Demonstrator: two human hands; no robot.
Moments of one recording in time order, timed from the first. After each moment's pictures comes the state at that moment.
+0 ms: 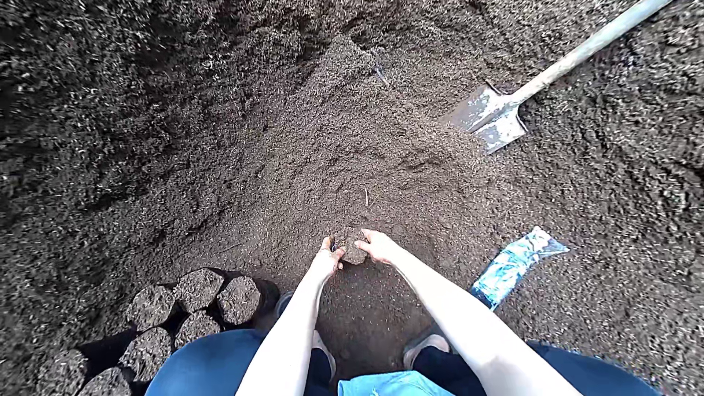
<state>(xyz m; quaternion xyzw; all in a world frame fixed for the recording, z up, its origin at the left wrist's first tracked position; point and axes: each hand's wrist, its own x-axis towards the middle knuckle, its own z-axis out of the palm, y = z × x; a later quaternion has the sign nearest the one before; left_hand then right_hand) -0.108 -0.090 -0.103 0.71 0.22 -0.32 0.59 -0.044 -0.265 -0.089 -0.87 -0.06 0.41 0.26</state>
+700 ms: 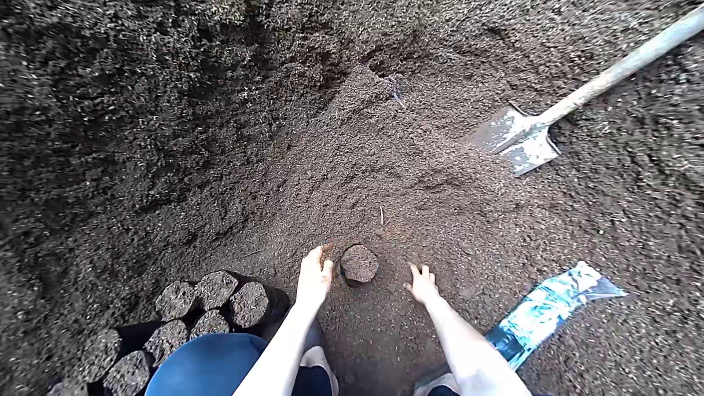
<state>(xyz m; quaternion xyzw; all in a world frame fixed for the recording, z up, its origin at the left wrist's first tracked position) -0.133 -0.071 -0.062 0.86 0.17 -0.08 0.47 -0.064 -0.377 -0.220 -0.93 0.07 0.34 0.14</state>
